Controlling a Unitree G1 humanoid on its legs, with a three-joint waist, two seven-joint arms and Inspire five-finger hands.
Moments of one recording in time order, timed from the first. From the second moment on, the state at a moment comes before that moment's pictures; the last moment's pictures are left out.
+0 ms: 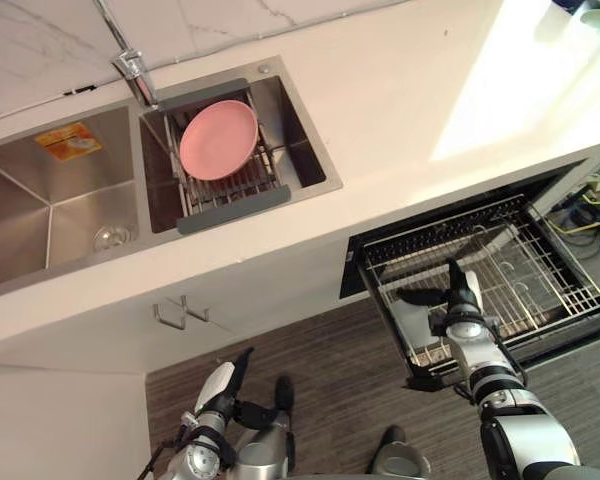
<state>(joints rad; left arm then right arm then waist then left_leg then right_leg) 0.14 0.27 -0.28 0.68 0.47 -0.18 0.19 -0.41 -0.31 -0.05 0.69 -0.06 -0.01 -0.30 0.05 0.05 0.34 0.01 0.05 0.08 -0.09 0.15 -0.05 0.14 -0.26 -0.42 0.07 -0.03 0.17</state>
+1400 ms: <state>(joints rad) 0.22 0.16 0.08 0.87 0.08 -0.05 0.12 0.05 -0.07 -0.23 -0.18 0.70 -0.31 0.05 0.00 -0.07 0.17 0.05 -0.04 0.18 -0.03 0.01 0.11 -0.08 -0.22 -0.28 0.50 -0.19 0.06</state>
